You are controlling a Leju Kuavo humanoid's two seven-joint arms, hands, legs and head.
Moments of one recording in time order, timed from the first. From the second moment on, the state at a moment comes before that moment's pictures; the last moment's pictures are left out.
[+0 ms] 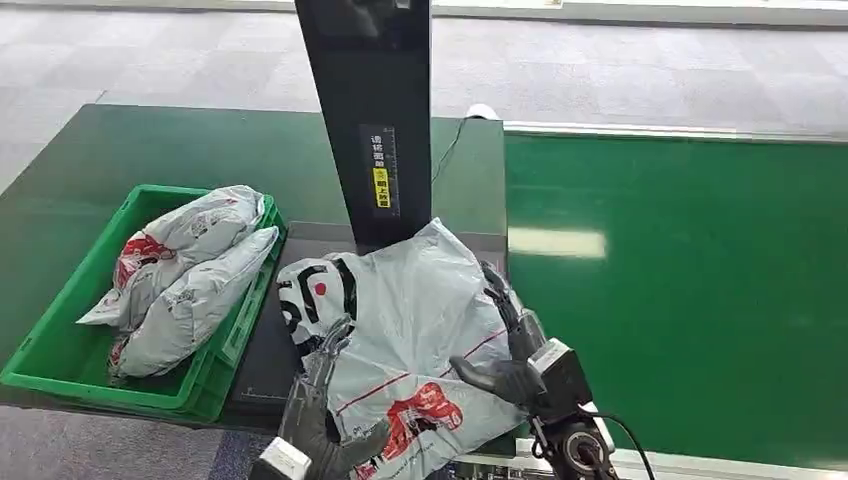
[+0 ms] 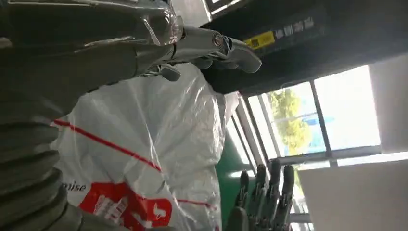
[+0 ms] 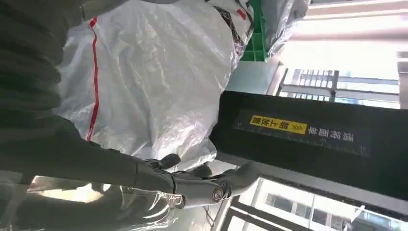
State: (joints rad) left arm 0.15 -0.07 -0.47 -1.59 -0.44 0.16 -0.54; right arm -0.06 0.03 0.25 -1.48 0.06 0.07 -0.46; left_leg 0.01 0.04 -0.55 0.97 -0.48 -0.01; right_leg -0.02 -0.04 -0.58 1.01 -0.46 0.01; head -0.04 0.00
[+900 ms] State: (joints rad) left arm 0.03 -0.07 -0.50 -1.32 -0.91 0.14 -0.23; right arm 0.04 0.11 0.13 -1.62 0.07 0.06 -0.53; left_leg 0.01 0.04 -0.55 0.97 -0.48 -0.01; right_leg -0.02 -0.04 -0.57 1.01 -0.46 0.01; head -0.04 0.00
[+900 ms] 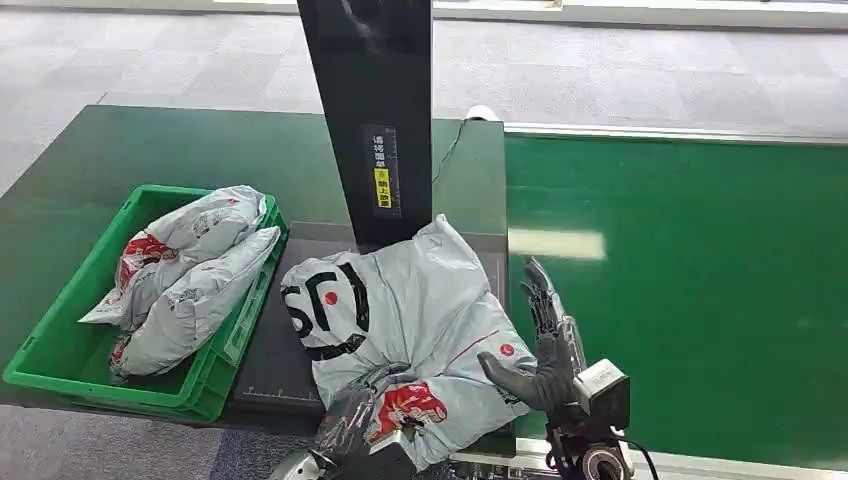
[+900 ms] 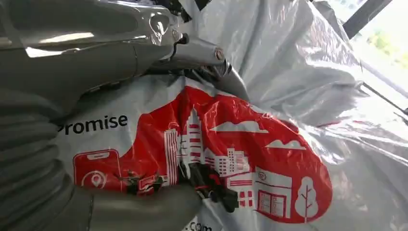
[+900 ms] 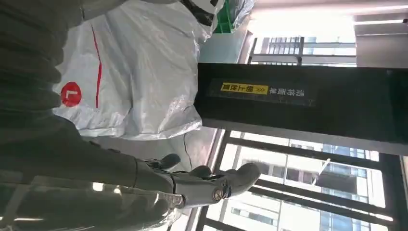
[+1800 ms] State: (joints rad) left arm 0.17 -0.16 -0.32 -1.74 -0.95 0.66 -0.69; right arm 0.07 0.10 0.11 -1.65 0.04 0.03 -0.51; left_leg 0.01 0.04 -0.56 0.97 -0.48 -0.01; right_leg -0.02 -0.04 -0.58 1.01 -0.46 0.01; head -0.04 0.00
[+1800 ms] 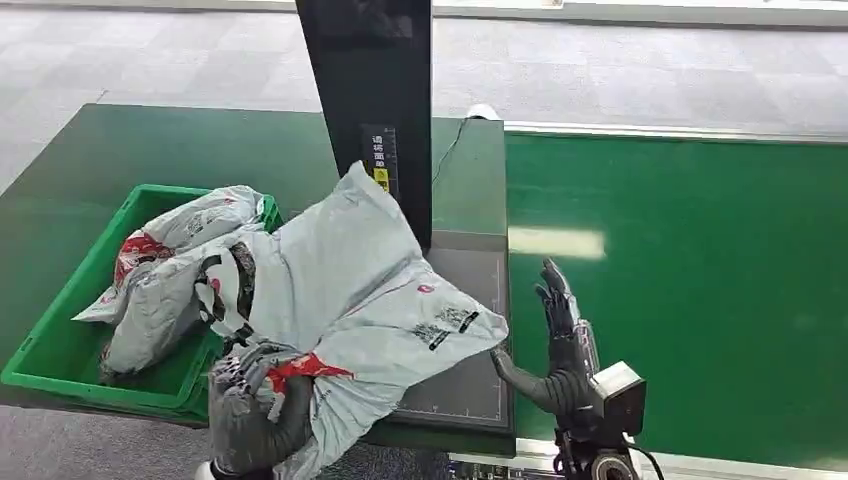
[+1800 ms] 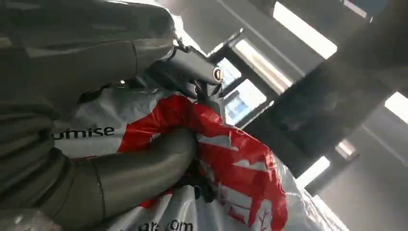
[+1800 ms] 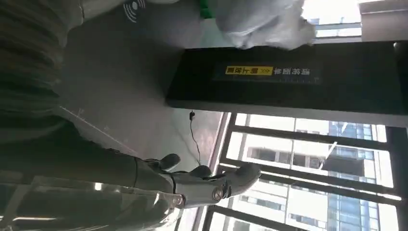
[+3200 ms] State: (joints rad) left arm -0.18 -0.10 0.21 -1.38 -1.07 0.48 -0.03; right arm 0.06 0.11 0.12 -1.64 0.10 0.03 -0.47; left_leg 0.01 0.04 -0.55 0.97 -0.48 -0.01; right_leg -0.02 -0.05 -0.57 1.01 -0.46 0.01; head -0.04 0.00
